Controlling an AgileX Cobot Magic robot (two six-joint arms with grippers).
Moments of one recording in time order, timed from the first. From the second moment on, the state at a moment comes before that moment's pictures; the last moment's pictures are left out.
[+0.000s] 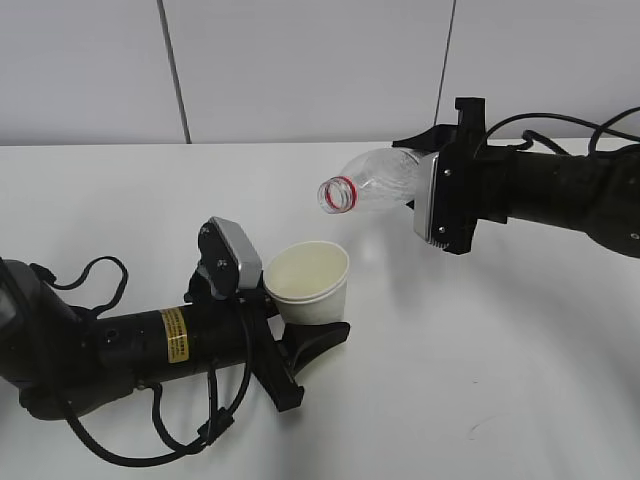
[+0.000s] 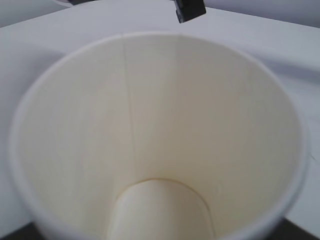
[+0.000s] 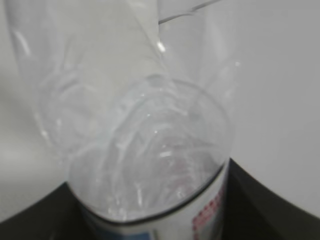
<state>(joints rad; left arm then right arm) -0.50 2.15 -0.71 0.70 -1.14 -0.17 0.15 1.91 -0.97 -0.76 -0.67 -0.77</state>
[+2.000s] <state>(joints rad) -0.50 2.15 -0.71 0.70 -1.14 -0.17 0.15 1.91 -0.97 -0.74 -0.76 -1.06</state>
